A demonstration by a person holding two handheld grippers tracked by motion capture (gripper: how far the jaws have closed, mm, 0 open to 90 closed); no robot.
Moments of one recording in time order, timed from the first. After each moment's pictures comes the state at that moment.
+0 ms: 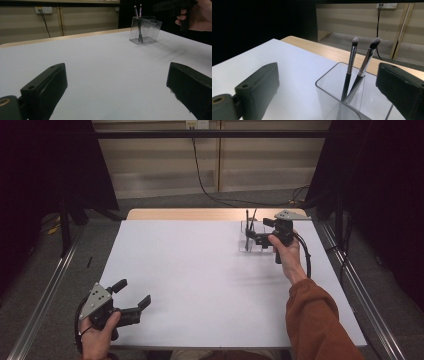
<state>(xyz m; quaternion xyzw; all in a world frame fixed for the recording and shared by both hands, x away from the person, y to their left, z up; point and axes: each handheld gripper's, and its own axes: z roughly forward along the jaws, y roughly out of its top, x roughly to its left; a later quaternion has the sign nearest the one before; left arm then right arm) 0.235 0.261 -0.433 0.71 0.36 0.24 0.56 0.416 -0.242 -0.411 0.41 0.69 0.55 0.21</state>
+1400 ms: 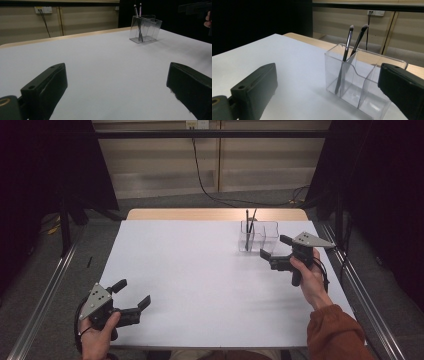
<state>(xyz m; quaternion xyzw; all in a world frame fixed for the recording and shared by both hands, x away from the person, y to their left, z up) 0.234 0.261 -0.433 0.71 0.36 0.24 0.56 0.329 -0.264 -0.411 0.40 0.69 0.54 0.26</state>
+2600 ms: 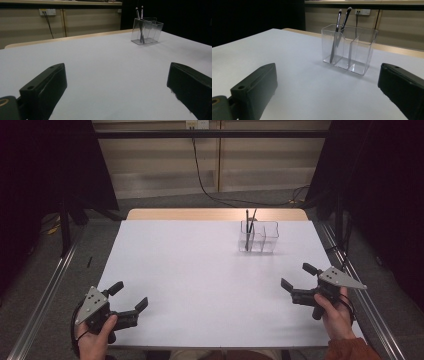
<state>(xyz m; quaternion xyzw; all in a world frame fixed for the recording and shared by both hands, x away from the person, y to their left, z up) 0.226 0.266 -0.432 0.70 0.37 0.24 0.56 0.234 -0.300 -0.433 0.42 0.67 0.54 0.29</state>
